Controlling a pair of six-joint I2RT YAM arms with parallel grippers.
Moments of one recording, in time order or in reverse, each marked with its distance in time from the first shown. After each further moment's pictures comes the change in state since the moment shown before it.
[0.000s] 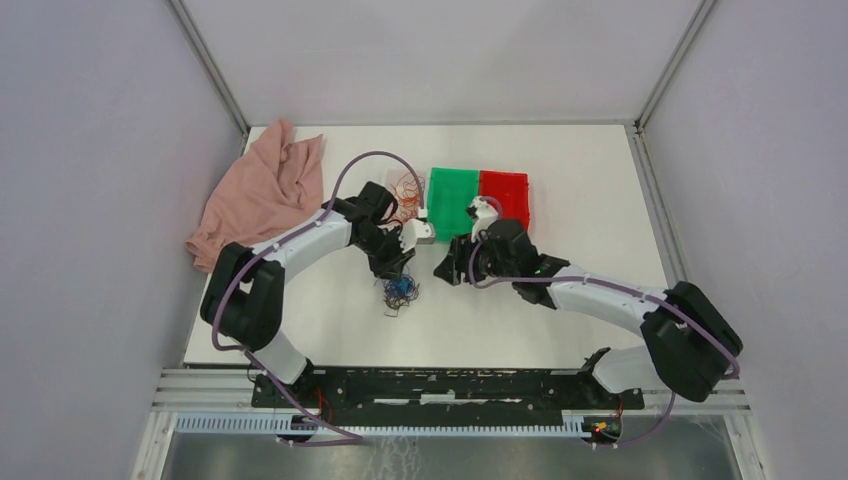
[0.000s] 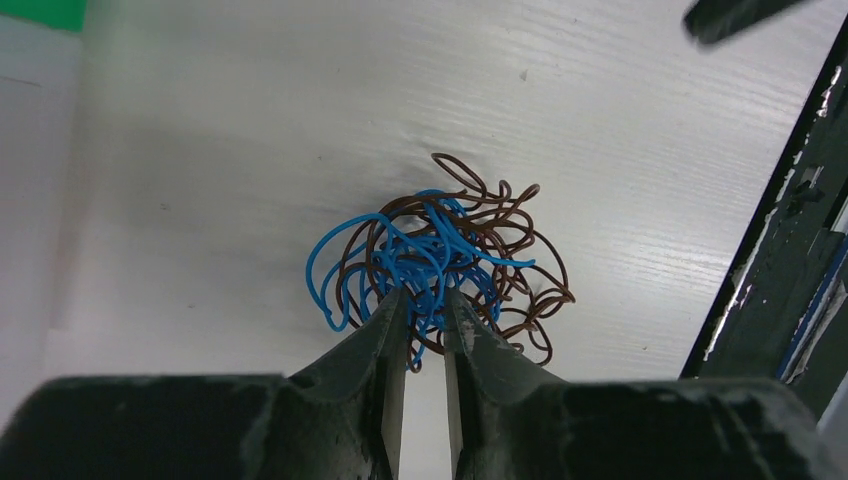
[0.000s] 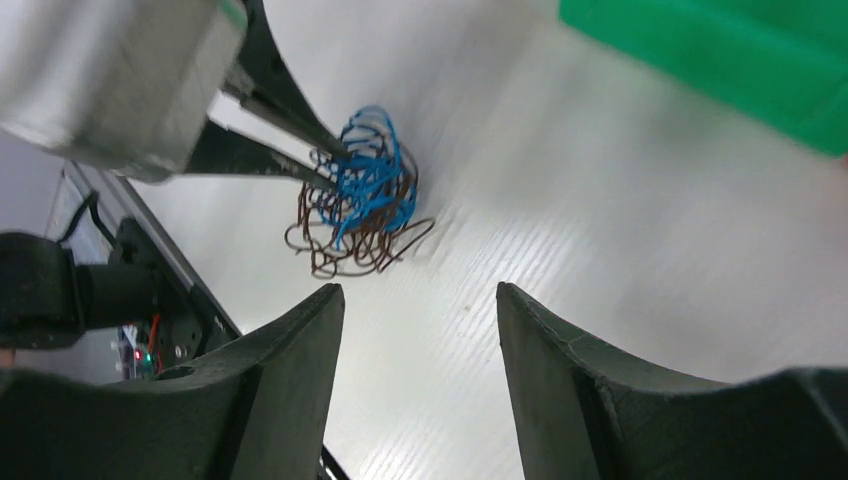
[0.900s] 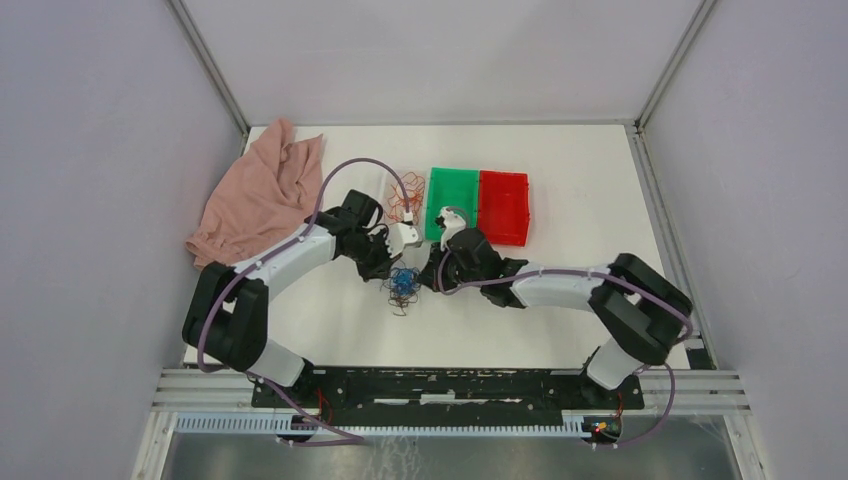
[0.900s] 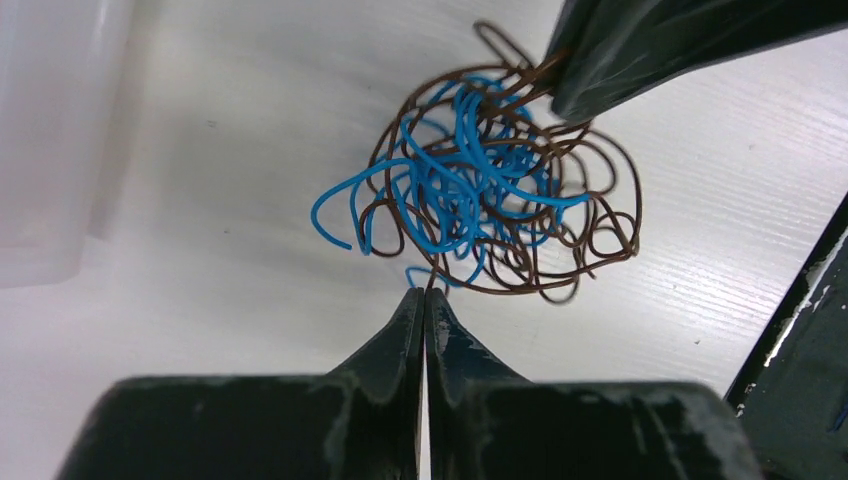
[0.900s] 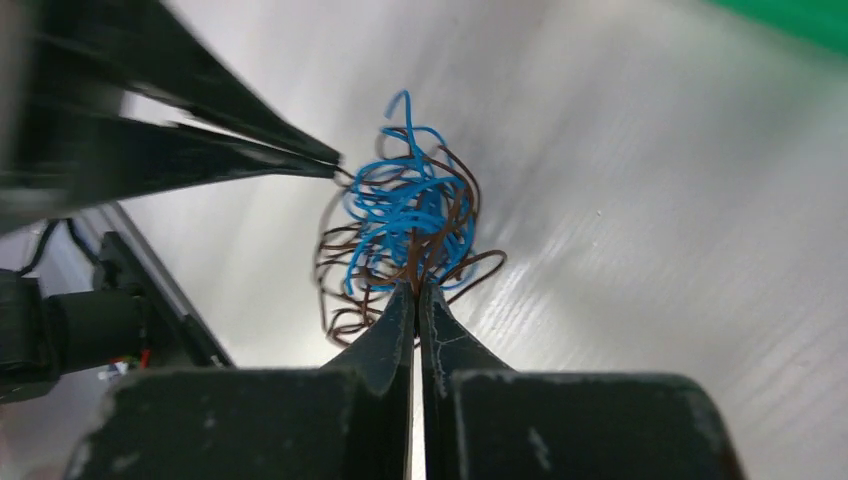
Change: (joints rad) left arm 0.051 -0.130 -0.138 0.102 -0.066 0.002; right arm 0.186 0.339 0.095 0.165 0.107 0.096
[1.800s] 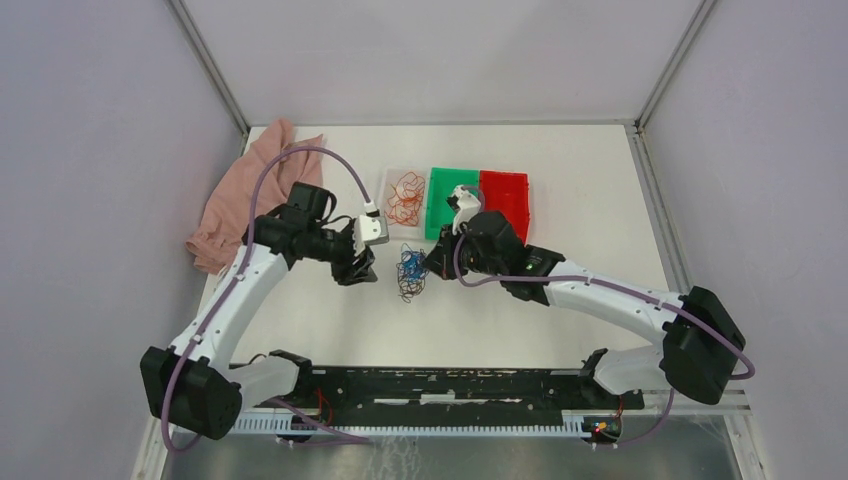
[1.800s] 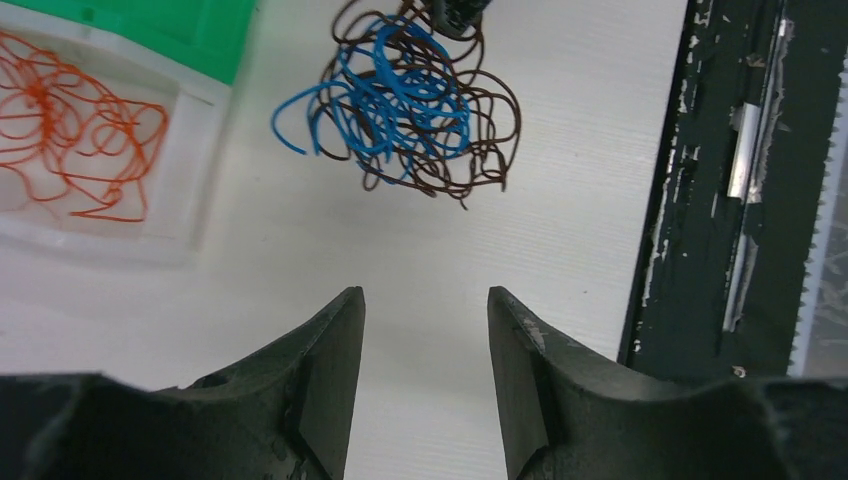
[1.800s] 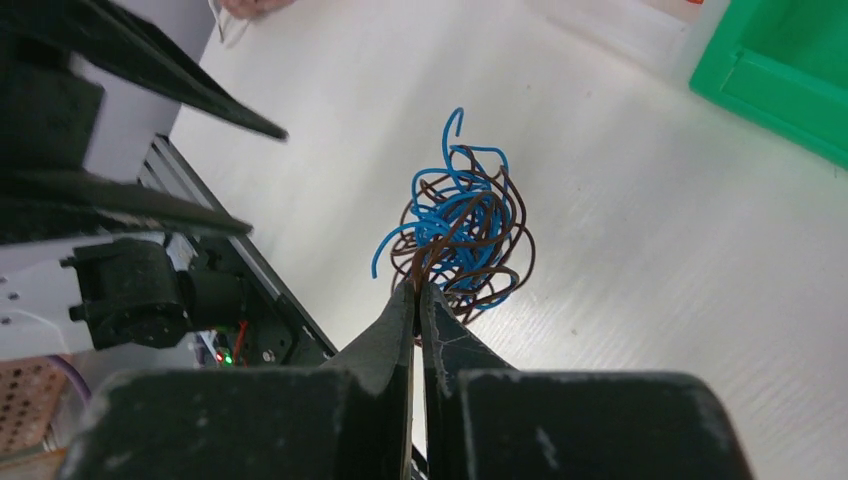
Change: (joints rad) left arm 0.158 -0.359 0.104 -0.309 0.274 0.192; right arm 0.000 -0.327 0.116 -0.343 -0.003 -0.059
